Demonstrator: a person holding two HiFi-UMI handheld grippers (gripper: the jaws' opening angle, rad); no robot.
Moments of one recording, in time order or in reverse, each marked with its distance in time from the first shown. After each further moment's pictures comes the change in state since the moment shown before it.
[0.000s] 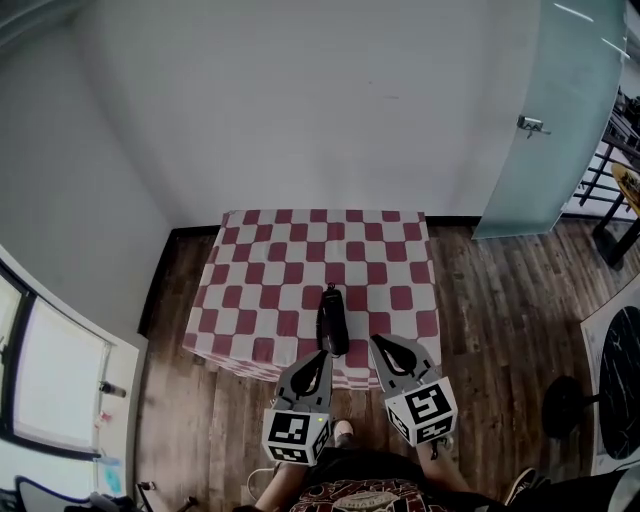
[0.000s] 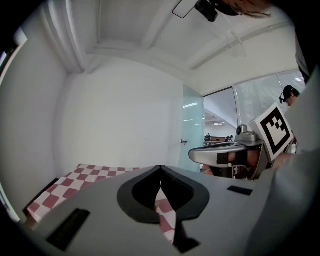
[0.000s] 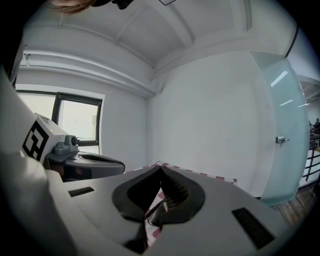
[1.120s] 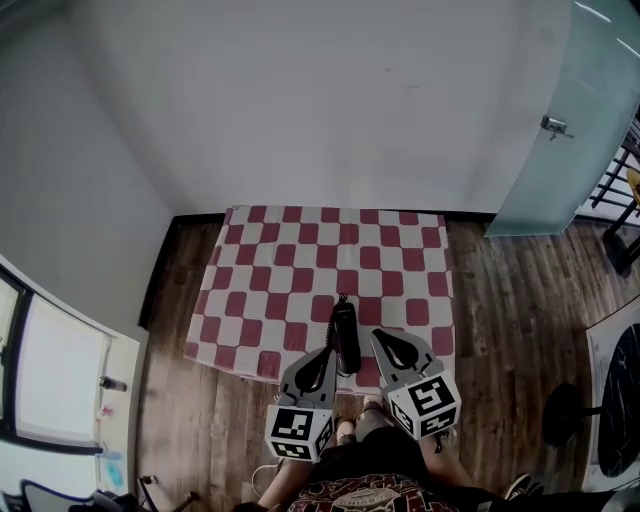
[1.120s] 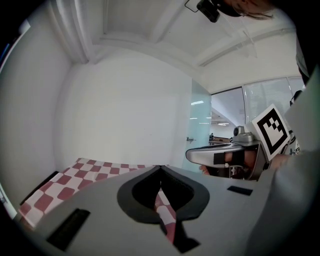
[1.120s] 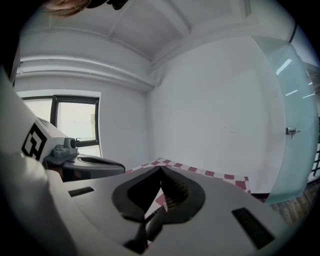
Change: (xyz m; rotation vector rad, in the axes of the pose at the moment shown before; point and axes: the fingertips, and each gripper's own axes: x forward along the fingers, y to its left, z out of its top) left arm 0.063 0.057 -0.005 -0.064 0.048 0.016; right arm 0.089 -0.029 -0.004 0.037 0.061 0.053
